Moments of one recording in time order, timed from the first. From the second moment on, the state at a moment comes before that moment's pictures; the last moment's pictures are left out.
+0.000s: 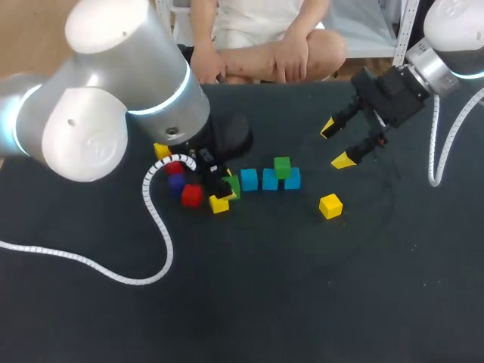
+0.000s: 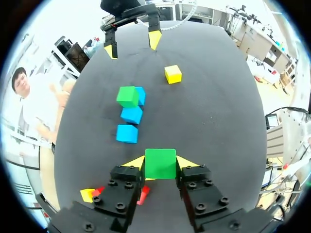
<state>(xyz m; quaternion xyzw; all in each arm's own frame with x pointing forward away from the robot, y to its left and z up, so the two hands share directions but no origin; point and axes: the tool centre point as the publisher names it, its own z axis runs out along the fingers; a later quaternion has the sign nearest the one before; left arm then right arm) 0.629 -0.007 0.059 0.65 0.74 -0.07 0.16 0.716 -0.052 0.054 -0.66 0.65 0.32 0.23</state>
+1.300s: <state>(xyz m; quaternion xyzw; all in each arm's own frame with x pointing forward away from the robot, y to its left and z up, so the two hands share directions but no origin) 0.673 -0.026 0.069 0.66 0.73 -0.09 0.16 0.716 -0.052 0.054 -0.66 0.65 0.32 0.23</state>
